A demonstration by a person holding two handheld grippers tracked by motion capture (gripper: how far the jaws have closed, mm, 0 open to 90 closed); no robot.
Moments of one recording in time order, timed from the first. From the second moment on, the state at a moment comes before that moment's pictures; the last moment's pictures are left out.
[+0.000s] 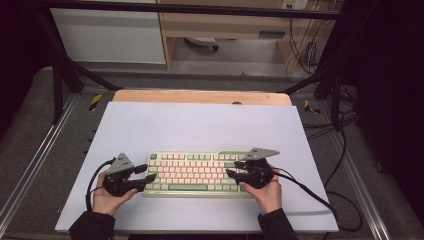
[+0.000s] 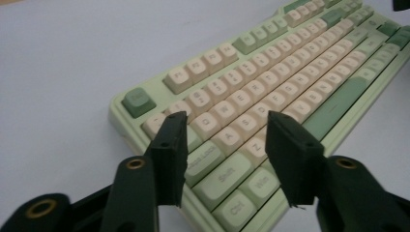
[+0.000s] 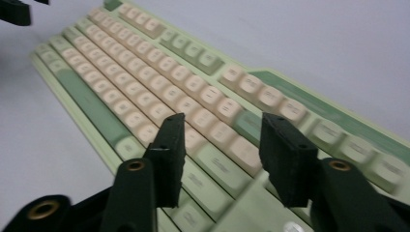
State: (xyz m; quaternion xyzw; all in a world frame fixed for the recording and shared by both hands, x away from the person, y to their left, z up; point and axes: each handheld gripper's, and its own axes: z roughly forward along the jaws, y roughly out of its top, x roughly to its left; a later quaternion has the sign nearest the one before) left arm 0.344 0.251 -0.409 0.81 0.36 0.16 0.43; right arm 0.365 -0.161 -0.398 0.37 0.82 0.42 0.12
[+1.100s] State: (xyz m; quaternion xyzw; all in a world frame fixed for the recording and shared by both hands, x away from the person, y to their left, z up) left arm 0.334 0.295 -0.445 0.81 0.38 0.15 0.41; right arm 0.340 -0.261 -0.447 0.41 0.80 0.42 0.12
